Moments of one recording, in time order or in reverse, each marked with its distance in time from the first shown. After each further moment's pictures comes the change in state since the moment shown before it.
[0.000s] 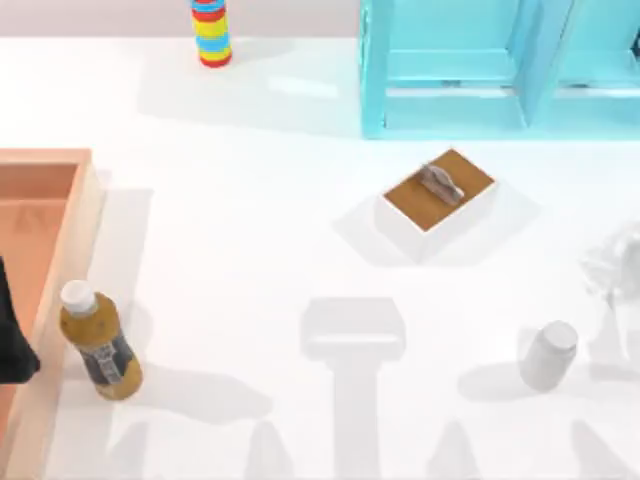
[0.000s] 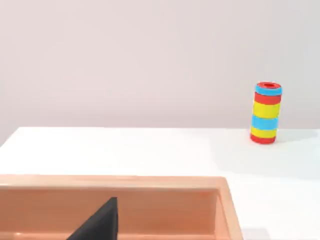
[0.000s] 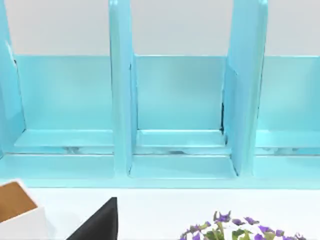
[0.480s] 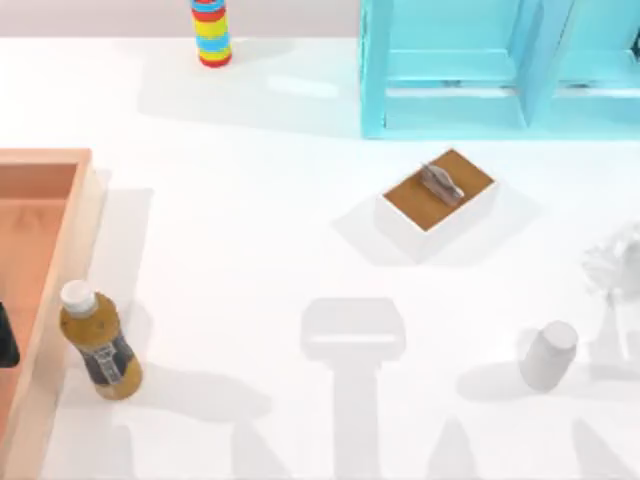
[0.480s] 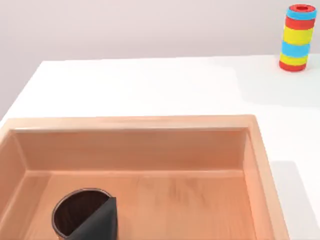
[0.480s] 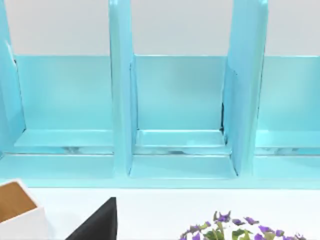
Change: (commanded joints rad) left arm 0.055 0.226 0.208 -0.209 0.001 0.060; right arm 0.000 0.000 0.000 0.000 0.000 0.000
